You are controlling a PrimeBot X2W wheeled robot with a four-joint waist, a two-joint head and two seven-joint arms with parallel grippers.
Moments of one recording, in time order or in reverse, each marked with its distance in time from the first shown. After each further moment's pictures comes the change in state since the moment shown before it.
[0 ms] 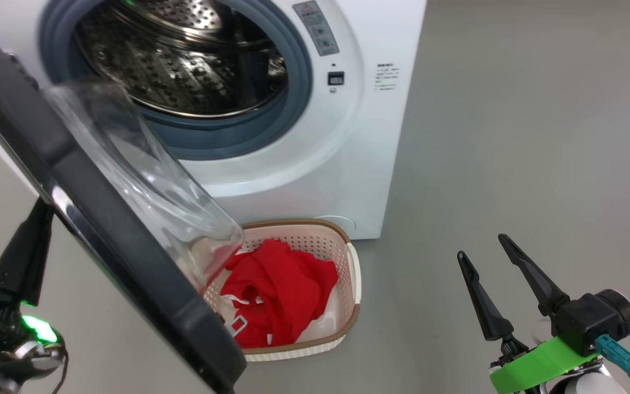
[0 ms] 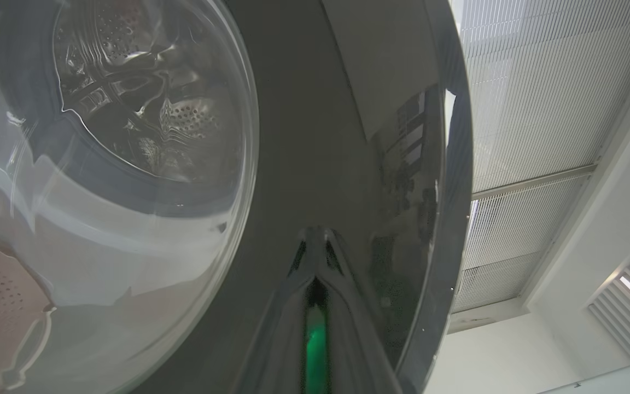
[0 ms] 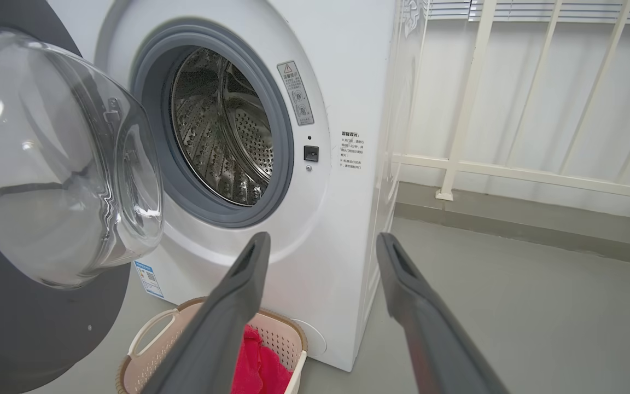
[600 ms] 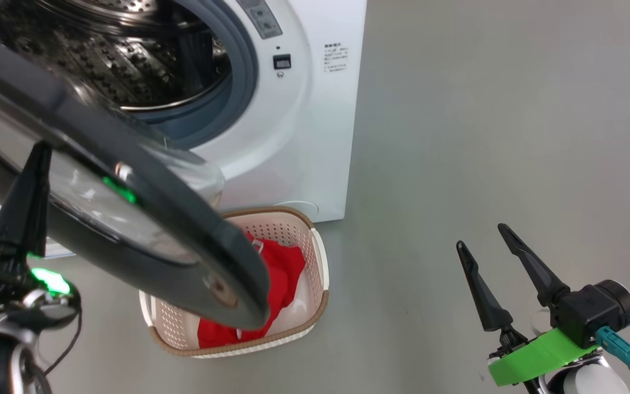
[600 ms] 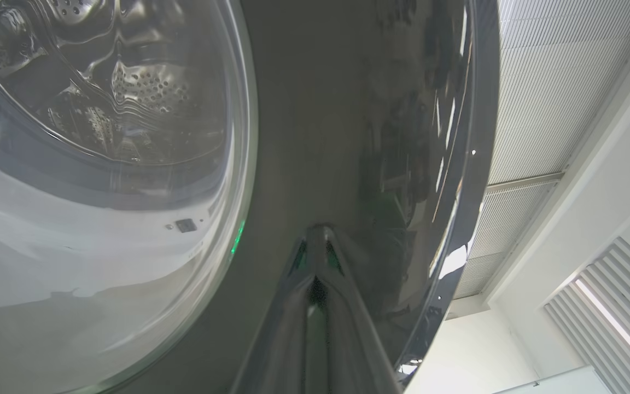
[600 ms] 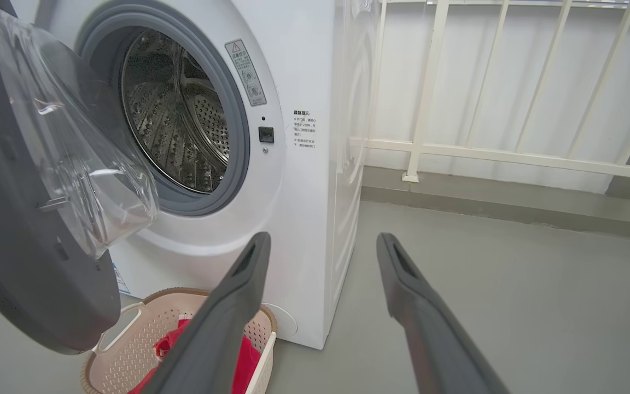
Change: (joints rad) left arm -0.119 0.000 -0.056 0.081 -0.058 -0.022 -0.133; right arm -0.028 0.003 -0.001 -0.002 0.000 0.000 0.000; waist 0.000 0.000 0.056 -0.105
